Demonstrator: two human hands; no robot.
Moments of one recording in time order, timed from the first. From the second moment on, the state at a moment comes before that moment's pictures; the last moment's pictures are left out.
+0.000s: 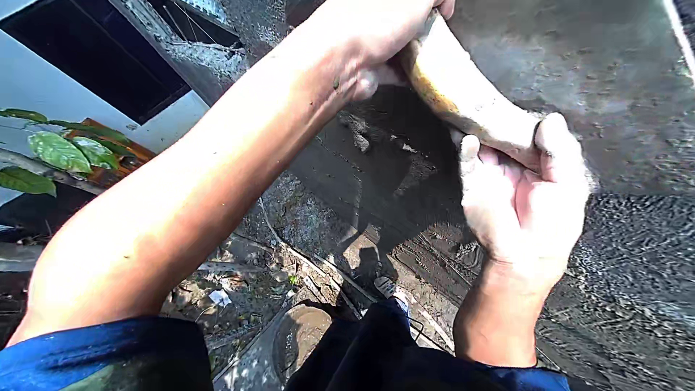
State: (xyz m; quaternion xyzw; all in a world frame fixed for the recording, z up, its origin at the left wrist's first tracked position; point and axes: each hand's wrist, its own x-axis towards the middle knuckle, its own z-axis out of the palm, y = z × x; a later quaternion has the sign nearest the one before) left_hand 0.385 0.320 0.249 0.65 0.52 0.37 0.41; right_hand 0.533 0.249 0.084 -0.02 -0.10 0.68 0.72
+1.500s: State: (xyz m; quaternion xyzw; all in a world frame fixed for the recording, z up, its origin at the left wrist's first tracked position) left_hand 0.385 0.319 0.167 0.62 0.62 0.38 0.30; right_hand 0.511 0.233 0.026 -0.11 -0.08 0.62 0.77
